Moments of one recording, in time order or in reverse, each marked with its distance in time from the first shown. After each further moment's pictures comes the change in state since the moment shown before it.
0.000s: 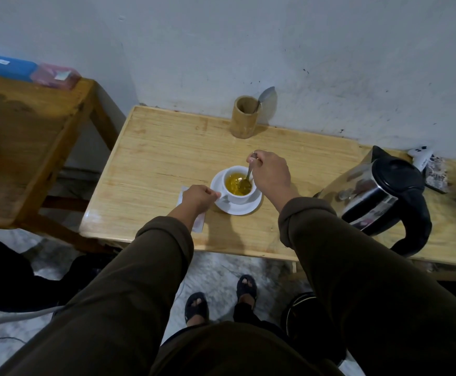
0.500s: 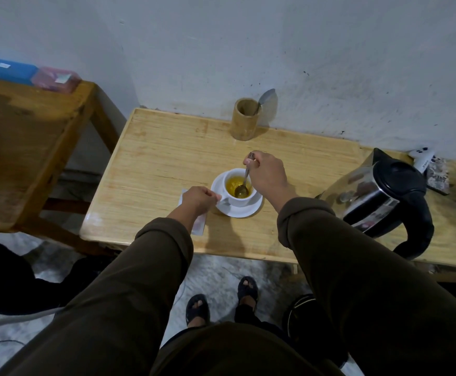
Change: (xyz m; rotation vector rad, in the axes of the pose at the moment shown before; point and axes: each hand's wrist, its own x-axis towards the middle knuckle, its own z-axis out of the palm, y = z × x) left_hand 0.006 -0.002 -0.002 -0.039 -0.015 -0.007; right_hand 0.005 -0.006 0.003 0.020 -0.038 -0.010
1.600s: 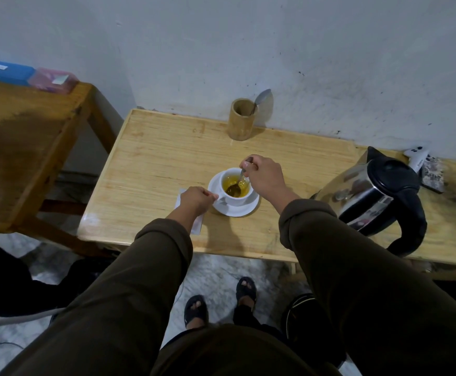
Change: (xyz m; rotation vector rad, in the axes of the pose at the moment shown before) left_hand -0.006 0.003 0.004 0.077 0.034 0.013; right_hand -0.006 0.008 -0.004 0.080 -0.080 0.006
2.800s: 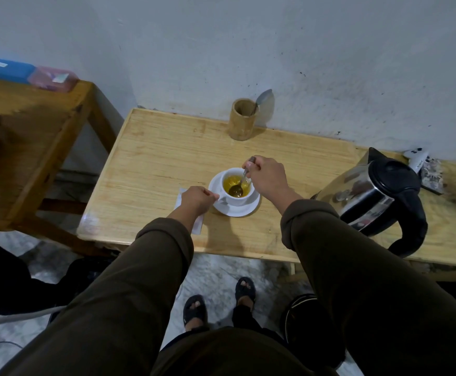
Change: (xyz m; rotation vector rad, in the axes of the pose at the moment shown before) left_hand -0.004 0.002 -0.003 0.001 -0.004 0.003; right_hand 0.002 0.002 0.000 -0.057 0.015 0.010
